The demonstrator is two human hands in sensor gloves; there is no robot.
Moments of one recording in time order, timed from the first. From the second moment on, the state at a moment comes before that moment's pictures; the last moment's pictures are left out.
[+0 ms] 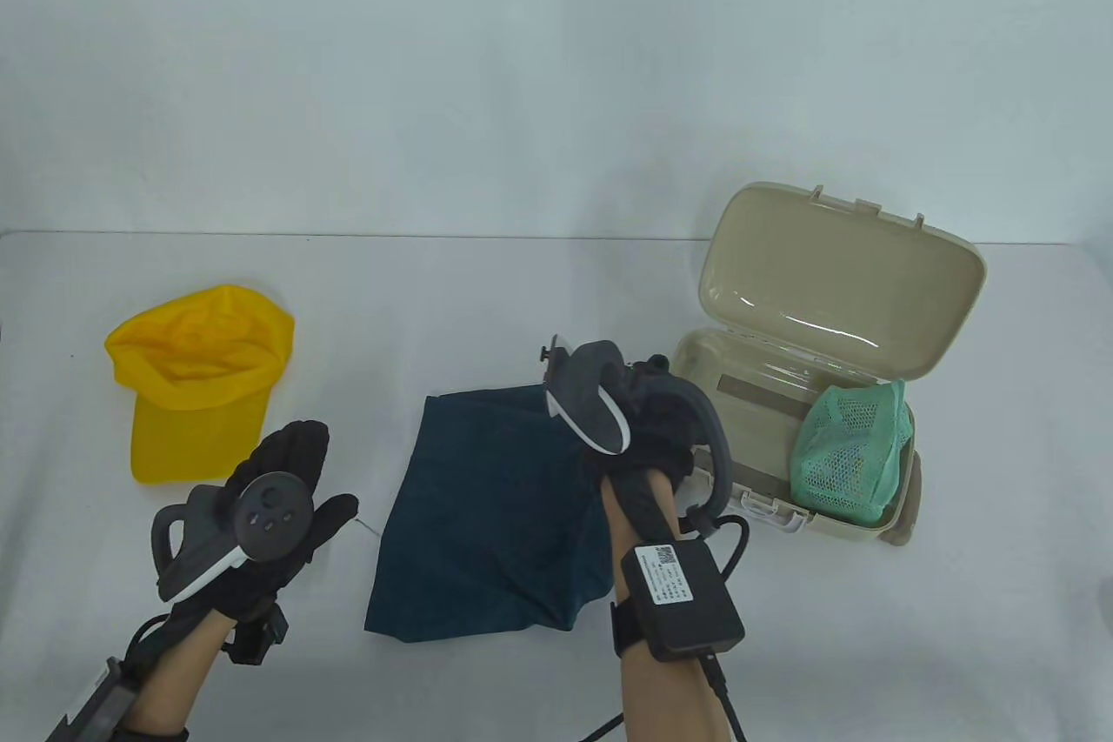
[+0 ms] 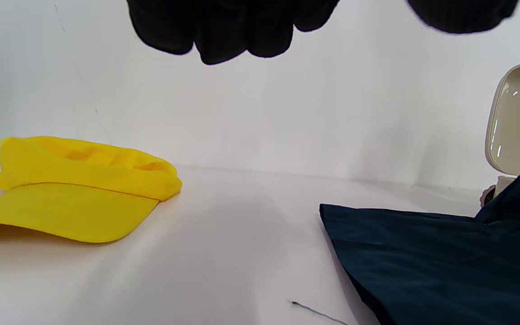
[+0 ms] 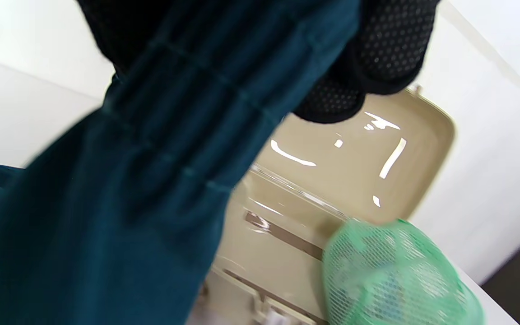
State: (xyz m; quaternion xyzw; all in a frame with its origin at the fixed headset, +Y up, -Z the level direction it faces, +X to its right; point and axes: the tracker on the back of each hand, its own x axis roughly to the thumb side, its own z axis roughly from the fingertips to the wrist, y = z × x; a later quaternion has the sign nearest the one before) left_hand -0.276 -0.666 -0.288 0.00 -0.06 0.06 1.00; right_hand 0.018 -0.579 -0.372 0.11 -0.05 -0.97 0.21
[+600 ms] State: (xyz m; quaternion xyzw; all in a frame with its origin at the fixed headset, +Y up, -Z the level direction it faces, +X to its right) left_hand -0.276 -0.673 -0.290 -0.04 -0.05 0.05 1.00; right_hand -0.118 -0.660 -0.383 -0.02 -0.12 -0.98 0.18
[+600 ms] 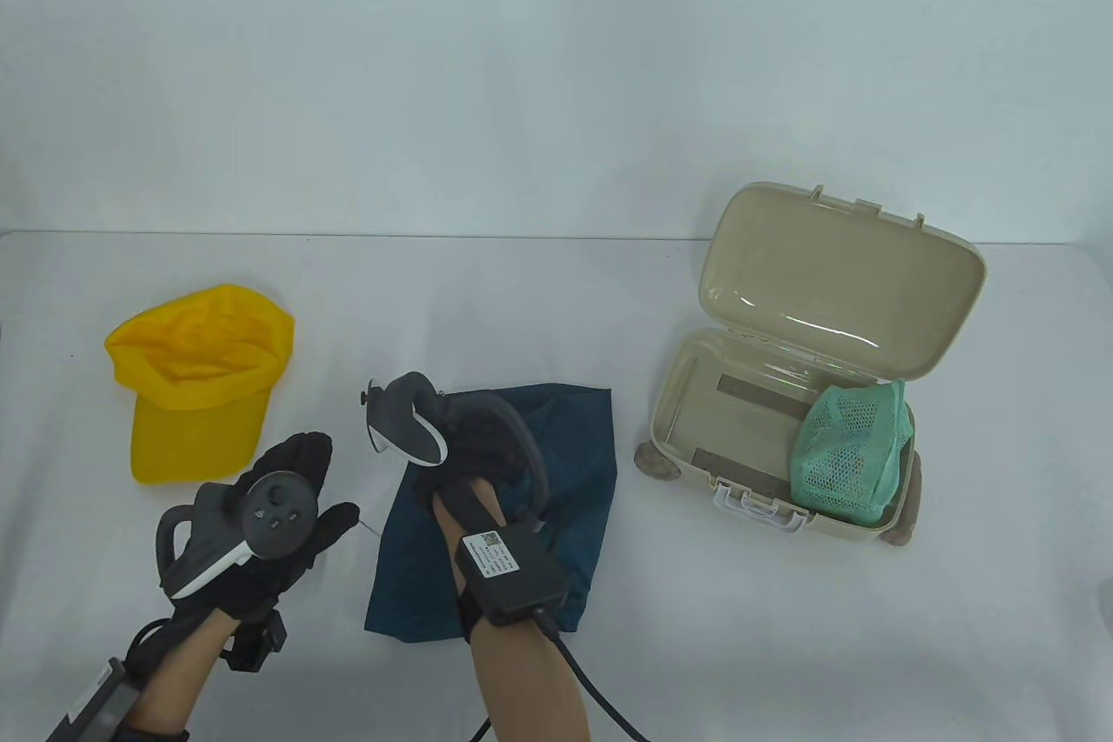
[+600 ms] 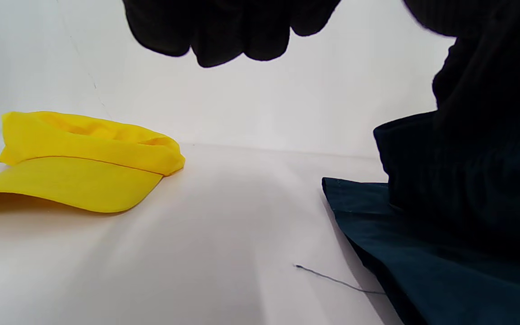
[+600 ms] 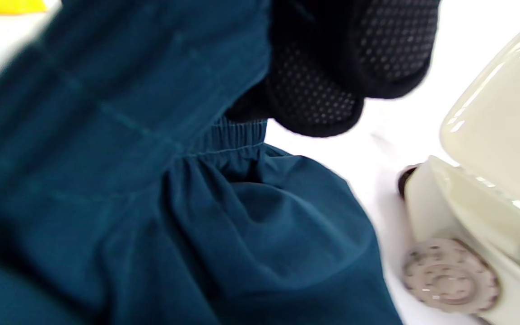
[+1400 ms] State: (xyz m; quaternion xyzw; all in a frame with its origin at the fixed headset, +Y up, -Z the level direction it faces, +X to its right) left_hand -0.224 -0.701 -0.351 -0.19 0.03 0.11 0.98; right_hand 0.048 -0.671 -0.389 0.04 -0.17 -0.98 0.01
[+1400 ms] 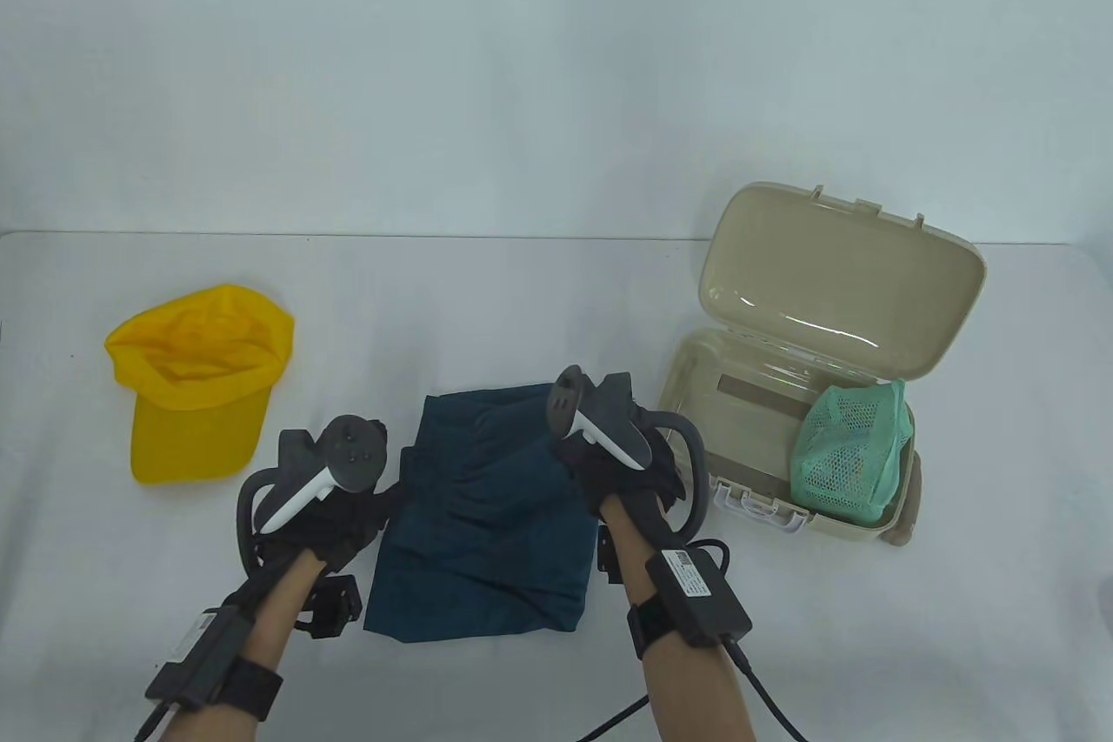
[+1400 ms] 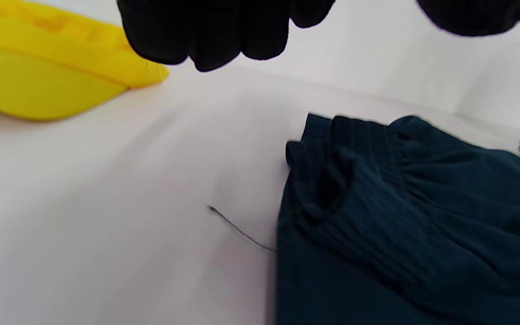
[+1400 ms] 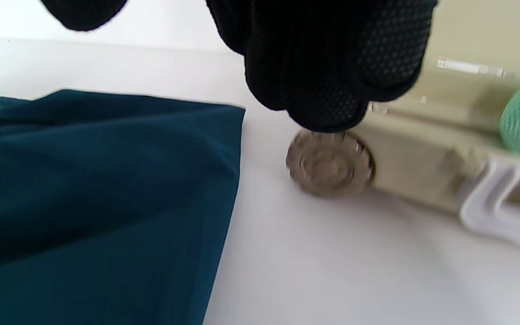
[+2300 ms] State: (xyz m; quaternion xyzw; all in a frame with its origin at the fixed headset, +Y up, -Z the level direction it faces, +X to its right) left_hand -0.150 -0.750 -0.379 -0.22 0.17 0.08 0.96; right_hand 0.052 -0.745 -0.392 0.04 -0.25 -0.97 -0.04
